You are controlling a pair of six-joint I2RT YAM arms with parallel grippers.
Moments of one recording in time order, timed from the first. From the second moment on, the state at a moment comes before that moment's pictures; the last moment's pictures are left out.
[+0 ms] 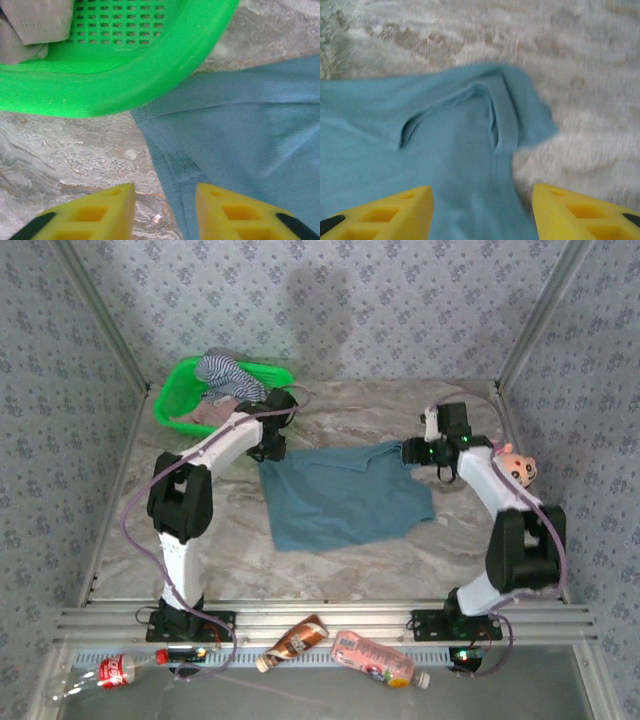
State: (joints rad) left arm -0.48 2.02 1.70 -0.97 -0.30 -0.29; right arm 0.10 1.49 1.08 -0.53 -0.16 0.12
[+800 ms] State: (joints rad) left arm -0.57 2.02 1.43 -0.78 0.04 -0.32; right arm 0.24 1.58 0.82 -0.43 -0.18 0.33
